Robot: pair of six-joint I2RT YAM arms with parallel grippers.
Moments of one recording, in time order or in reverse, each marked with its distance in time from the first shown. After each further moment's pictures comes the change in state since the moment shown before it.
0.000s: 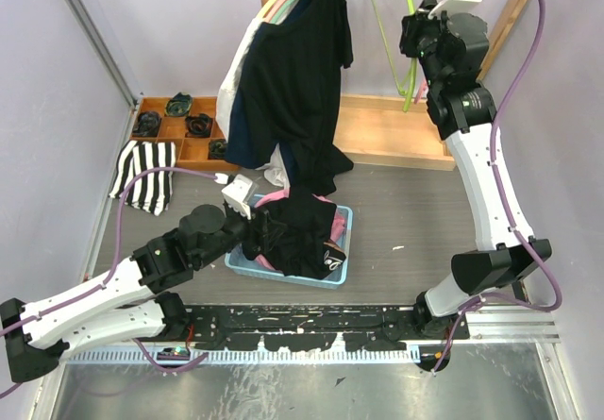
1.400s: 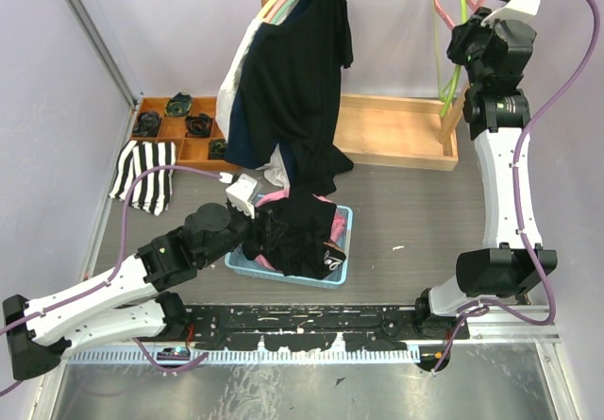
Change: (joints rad) left arm 0.000 0.033 0.005 0.000 -0.013 0.012; right arm -0.270 -0.032 -0.097 -0.004 -0.091 0.079
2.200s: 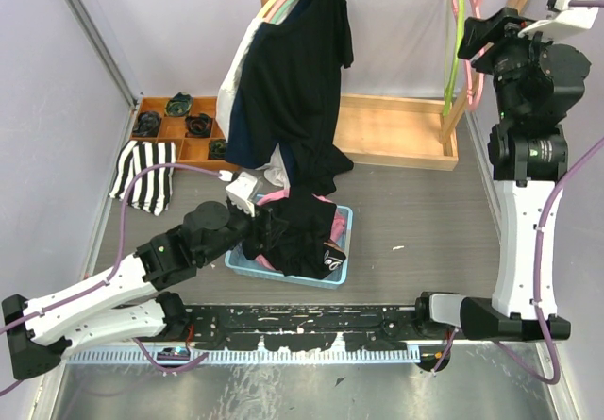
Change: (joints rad) left arm 0.000 0.004 0.023 -0.001 0.000 0.016; right arm -0.008 -0.243 -0.011 -0.057 -0.039 0.020
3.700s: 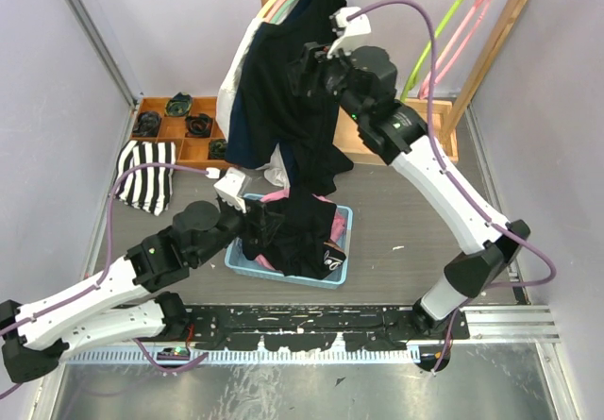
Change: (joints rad) left arm 0.000 -0.031 0.027 -0.016 -0.060 -0.010; right arm 0.684 0.297 0.019 0.073 0.090 0.002
